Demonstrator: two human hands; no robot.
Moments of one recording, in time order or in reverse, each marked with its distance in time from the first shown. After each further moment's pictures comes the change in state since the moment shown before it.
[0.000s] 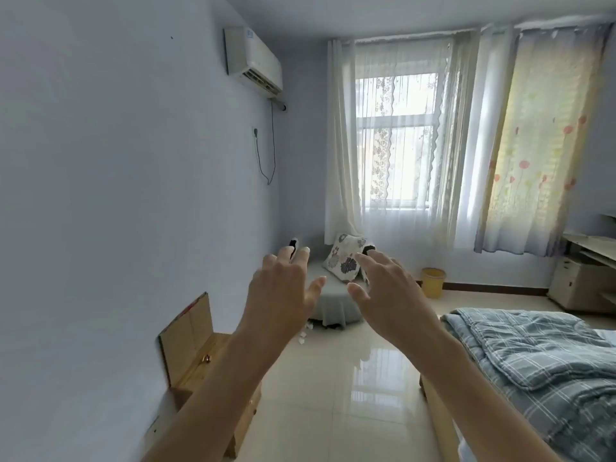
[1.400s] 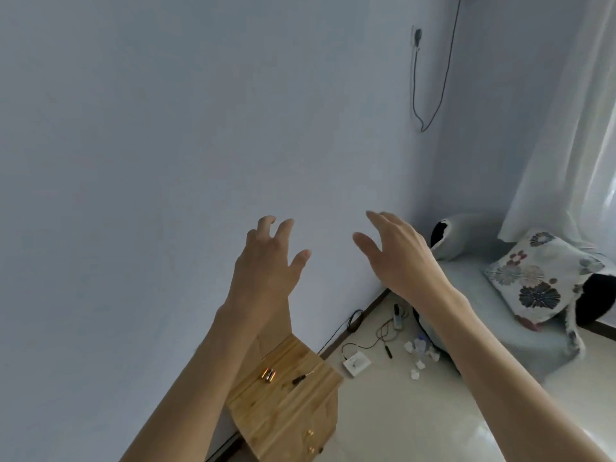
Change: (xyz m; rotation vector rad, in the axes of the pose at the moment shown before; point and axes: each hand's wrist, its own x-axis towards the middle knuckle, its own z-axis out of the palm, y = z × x) left_hand 0.439 -0.351 0.361 0.218 -0.015 -0.596; right_hand 0.653 0.068 0.441 0.347 -0.306 -0.326
